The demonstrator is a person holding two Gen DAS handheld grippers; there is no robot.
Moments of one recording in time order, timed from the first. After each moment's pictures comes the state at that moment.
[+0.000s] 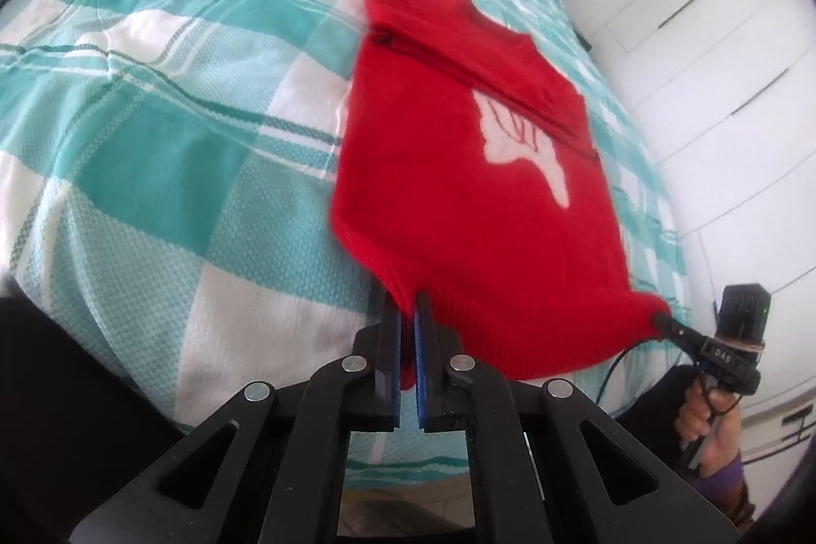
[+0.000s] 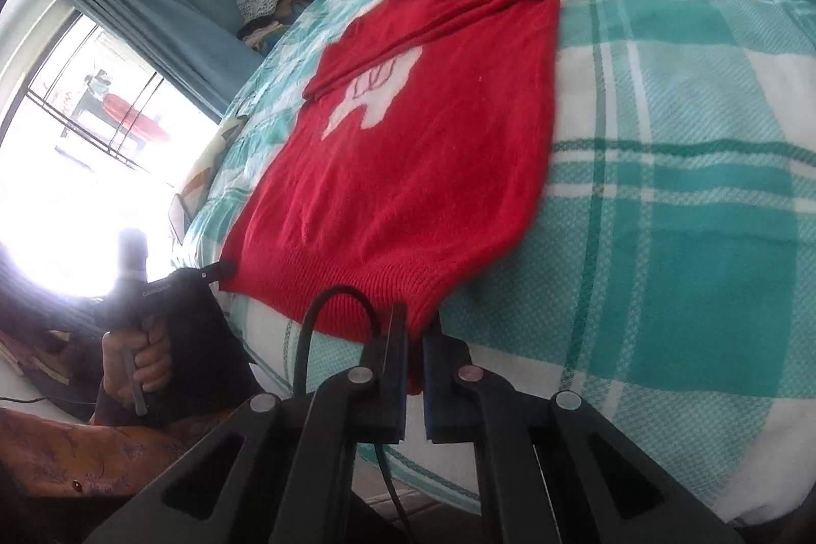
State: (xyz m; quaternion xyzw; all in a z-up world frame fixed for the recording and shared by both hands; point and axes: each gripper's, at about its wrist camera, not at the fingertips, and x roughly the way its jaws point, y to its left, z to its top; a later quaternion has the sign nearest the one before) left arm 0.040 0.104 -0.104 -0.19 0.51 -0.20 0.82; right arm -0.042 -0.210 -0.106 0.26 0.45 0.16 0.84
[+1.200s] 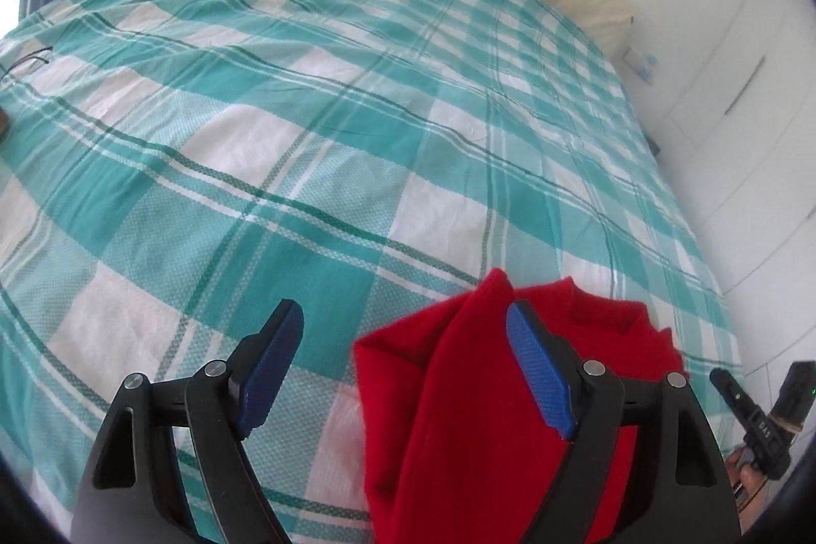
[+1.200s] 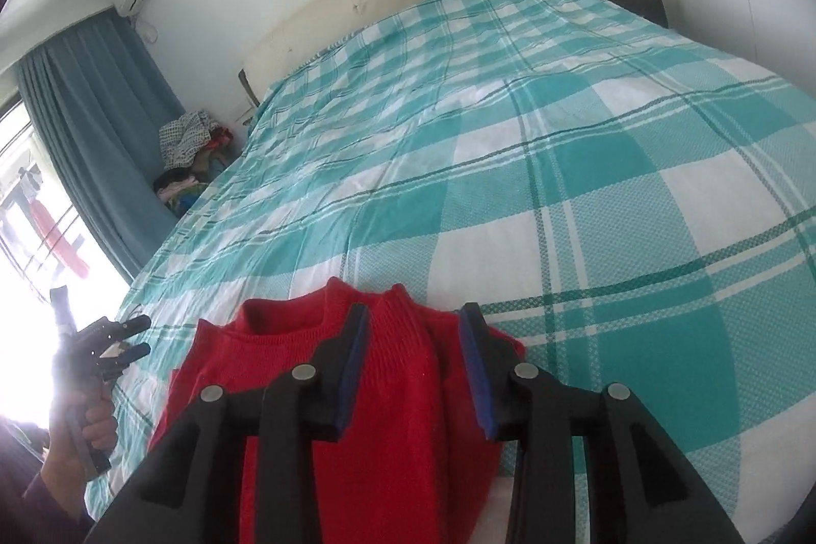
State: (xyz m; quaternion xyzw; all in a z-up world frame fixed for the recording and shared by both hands) left arm 0.354 0.054 -0.073 -0.14 0.42 -0.12 0.89; right arm 0.261 -0.287 -0.068 0.20 0.32 0.04 0.92
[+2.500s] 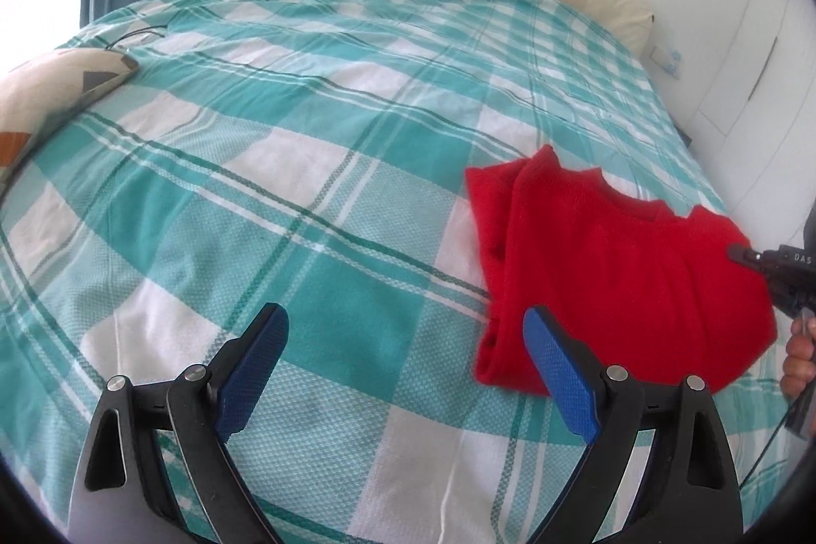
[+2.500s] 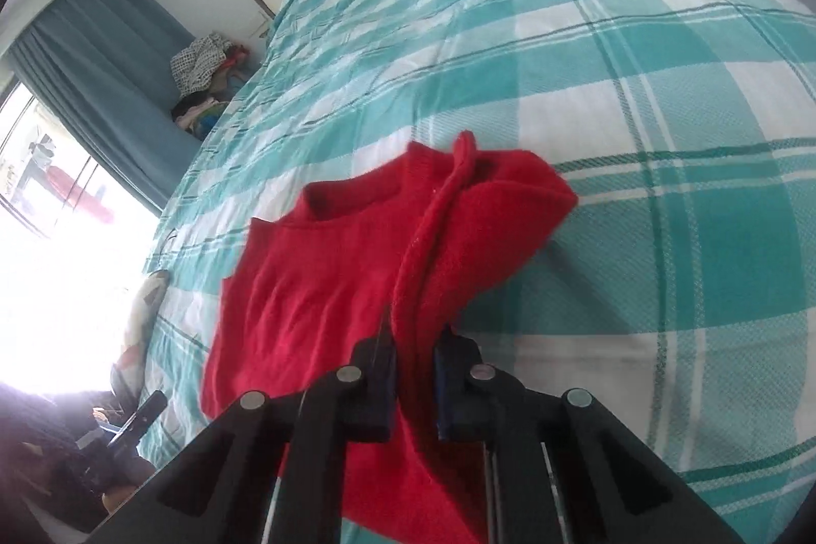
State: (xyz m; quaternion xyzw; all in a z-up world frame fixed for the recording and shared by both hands) left arm 0.210 0.109 -0.087 -0.13 0.40 -0.03 0.91; right arm 0.275 -0.221 -0.058 0.25 0.44 0.09 0.86
